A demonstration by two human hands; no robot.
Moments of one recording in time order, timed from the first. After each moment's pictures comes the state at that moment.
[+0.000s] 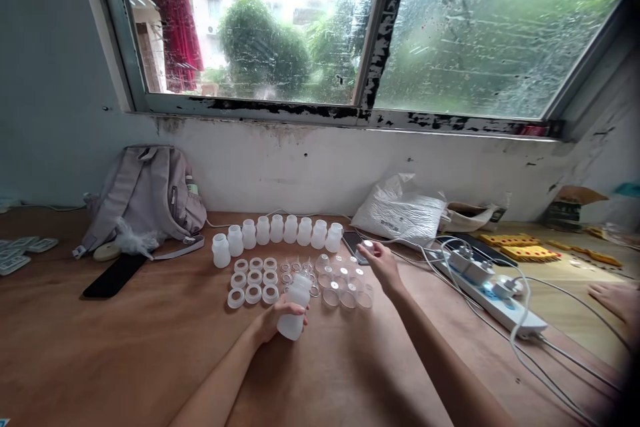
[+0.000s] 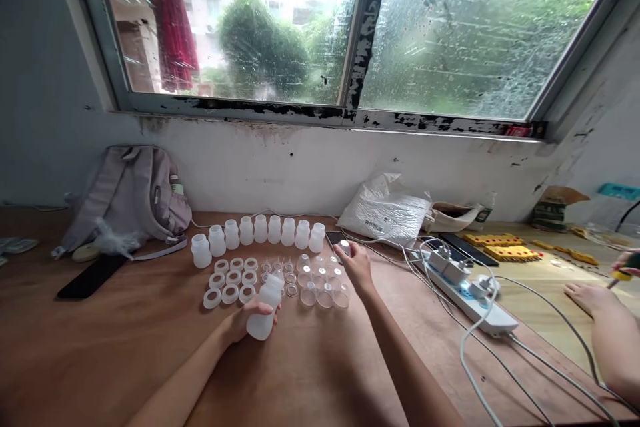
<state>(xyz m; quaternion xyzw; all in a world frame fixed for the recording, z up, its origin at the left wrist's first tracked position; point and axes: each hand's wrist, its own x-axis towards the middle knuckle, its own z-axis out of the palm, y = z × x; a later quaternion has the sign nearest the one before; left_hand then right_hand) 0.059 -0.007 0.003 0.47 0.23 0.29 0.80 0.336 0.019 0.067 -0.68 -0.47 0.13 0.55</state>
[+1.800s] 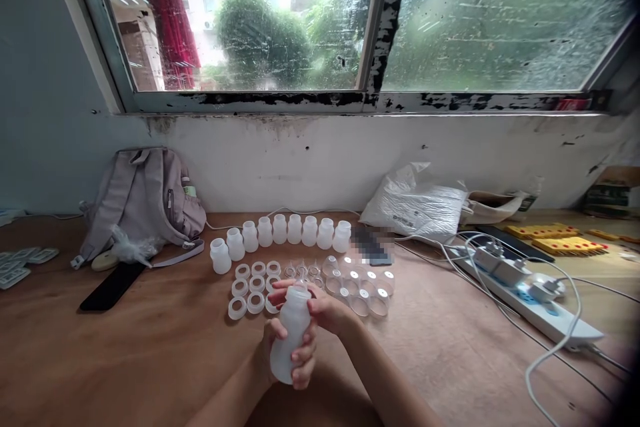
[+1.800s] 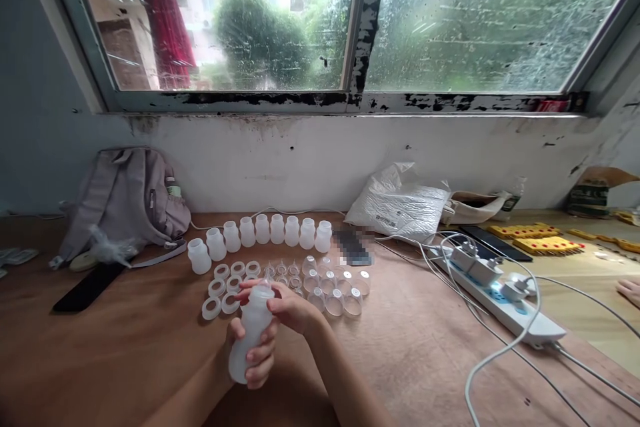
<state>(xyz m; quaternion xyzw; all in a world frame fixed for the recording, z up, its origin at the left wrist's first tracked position) 0.066 -0.021 0.000 0.31 -0.03 0.19 0.93 0.195 -0.014 0.075 -0.21 -0.51 0.74 0.38</state>
